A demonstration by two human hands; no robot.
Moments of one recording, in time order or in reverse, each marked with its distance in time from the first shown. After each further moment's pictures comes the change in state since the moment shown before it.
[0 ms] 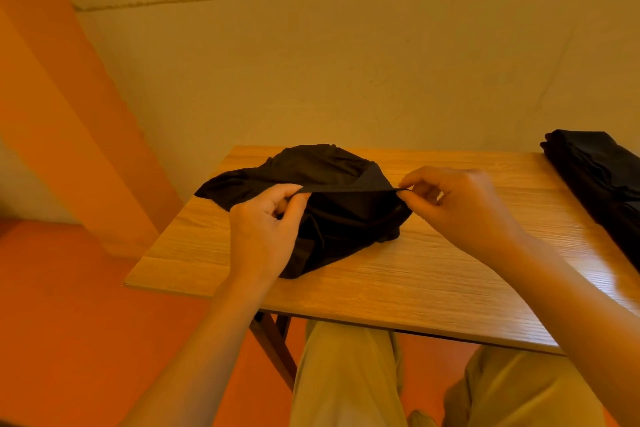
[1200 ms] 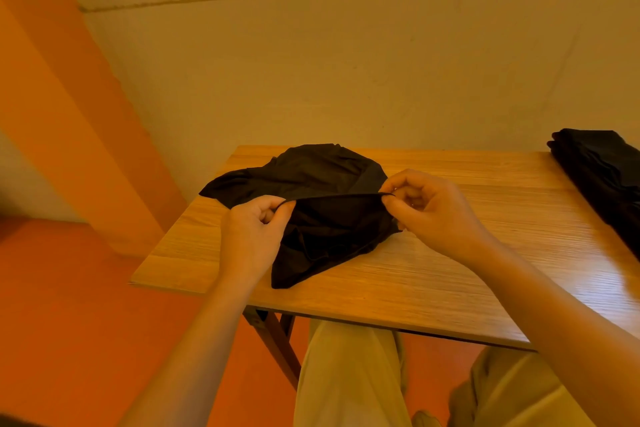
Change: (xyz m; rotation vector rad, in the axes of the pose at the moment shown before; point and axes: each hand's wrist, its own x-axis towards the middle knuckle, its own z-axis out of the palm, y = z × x) left_hand 0.003 -0.028 -0.011 0.049 -0.079 -0.203; right_hand 0.002 -0.019 0.025 0.530 -0.148 0.315
